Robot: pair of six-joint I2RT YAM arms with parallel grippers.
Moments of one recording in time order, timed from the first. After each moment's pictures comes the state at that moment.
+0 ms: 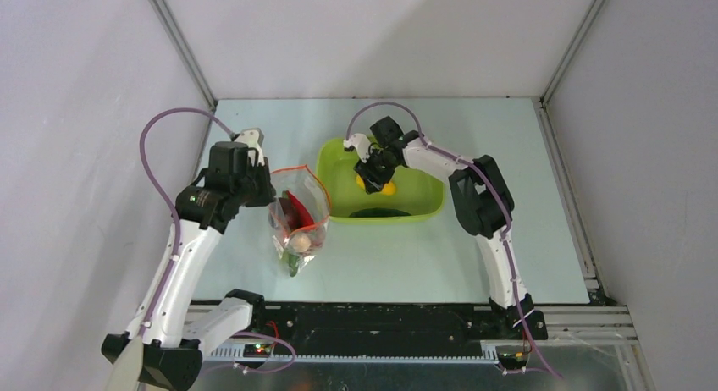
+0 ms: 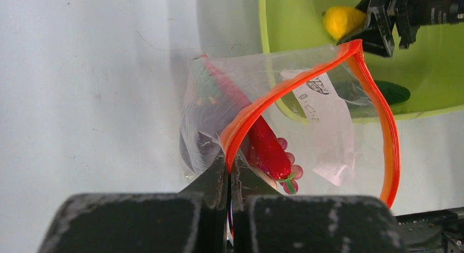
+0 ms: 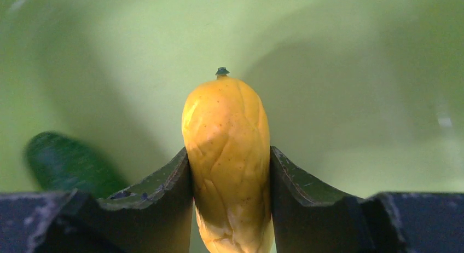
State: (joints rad) left arm -0.23 0.98 1.13 -0.90 -0.02 -0.25; right arm 0.59 2.25 1.78 -0.58 -0.35 -0.44
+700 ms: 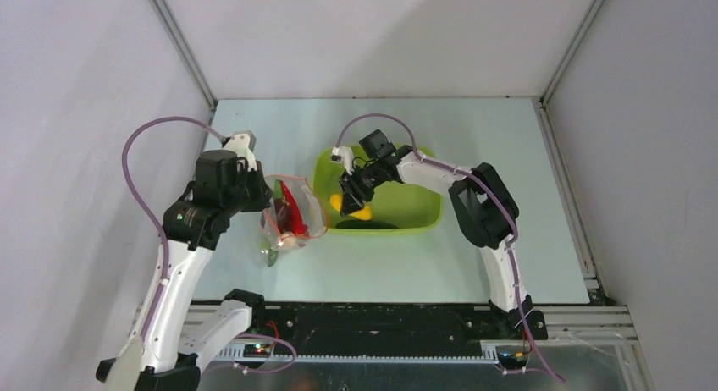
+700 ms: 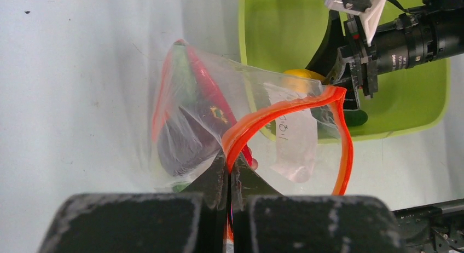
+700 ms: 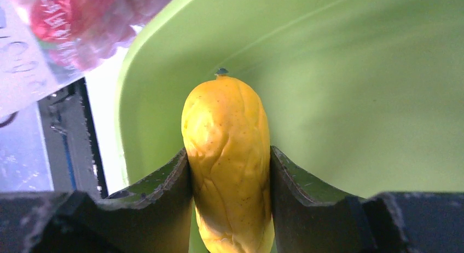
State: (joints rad) left arm -0.23 0.88 1.13 -0.91 0.02 -0.26; right arm 0.69 2.14 1.62 -0.46 -0.74 -0.20
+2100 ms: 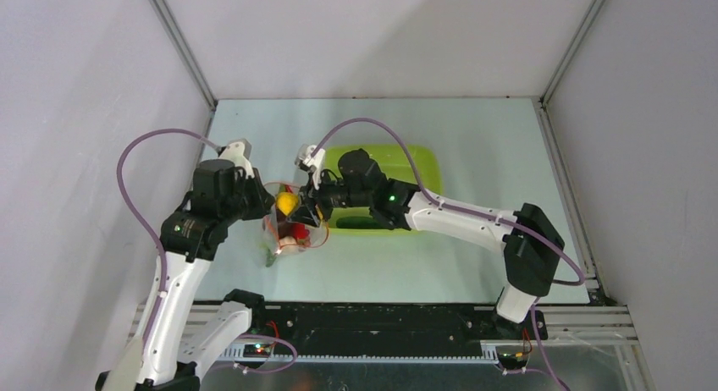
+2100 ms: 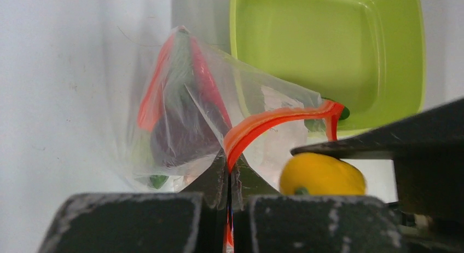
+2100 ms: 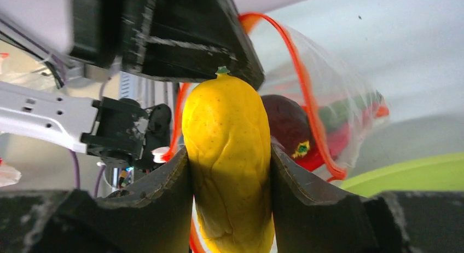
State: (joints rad) left arm -0.23 0.81 1.08 -0.92 0.04 -0.34; right arm 1.05 1.70 1.38 0.11 -0.42 0.14
